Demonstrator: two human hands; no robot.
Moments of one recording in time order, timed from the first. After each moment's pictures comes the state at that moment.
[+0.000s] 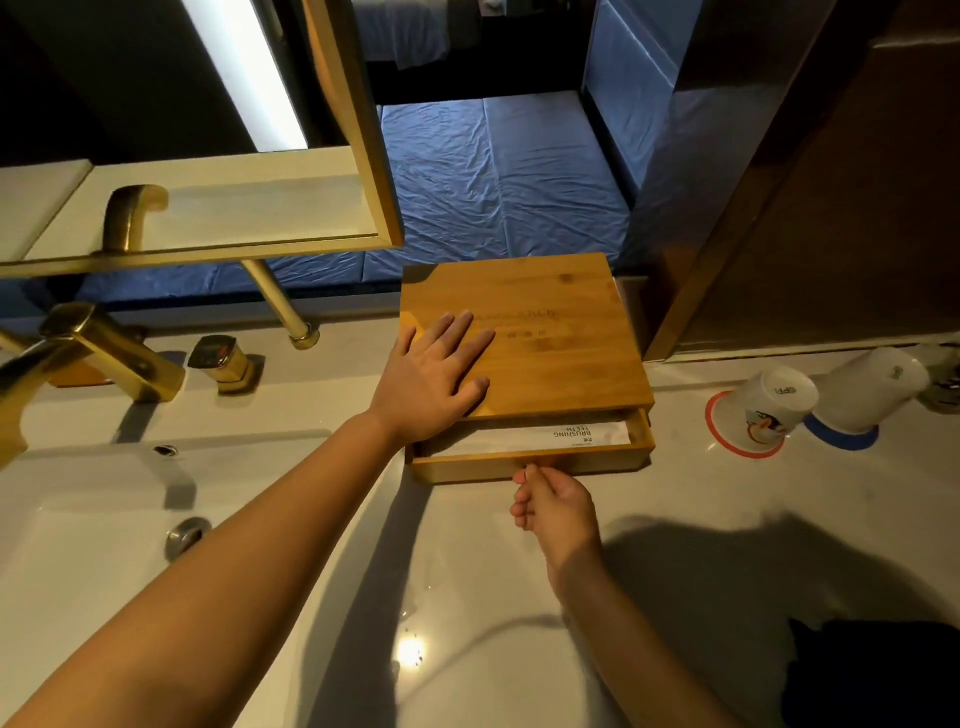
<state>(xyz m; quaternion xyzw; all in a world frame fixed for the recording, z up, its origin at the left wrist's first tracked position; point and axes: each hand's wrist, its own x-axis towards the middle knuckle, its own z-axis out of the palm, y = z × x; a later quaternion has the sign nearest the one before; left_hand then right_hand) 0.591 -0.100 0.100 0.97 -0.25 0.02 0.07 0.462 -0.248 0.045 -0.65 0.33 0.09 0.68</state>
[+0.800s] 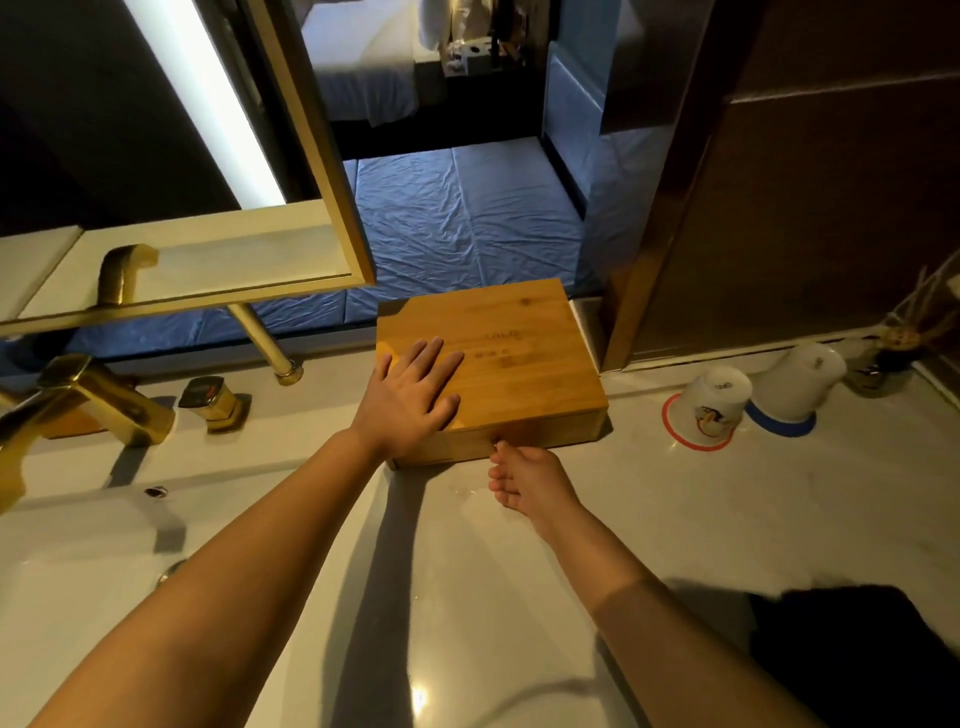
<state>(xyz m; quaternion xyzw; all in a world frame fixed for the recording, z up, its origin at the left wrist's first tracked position) 0.587 -0.101 0.107 0.97 -0.24 -0.01 0.05 0.495 -0.265 0.070 -0.64 0.28 0.17 0.69</state>
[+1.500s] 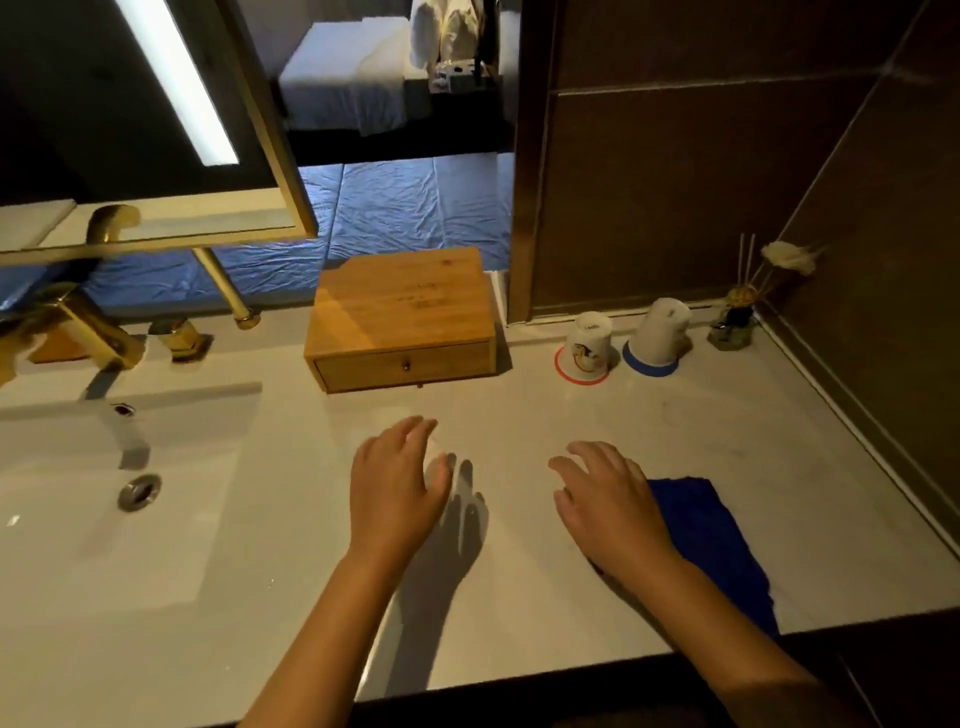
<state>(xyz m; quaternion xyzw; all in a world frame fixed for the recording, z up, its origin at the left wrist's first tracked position) 0.332 -0.213 0.122 0.96 -0.06 0.10 0.24 0.291 -0.431 0.110 -0.99 -0.06 -0.03 0.13</state>
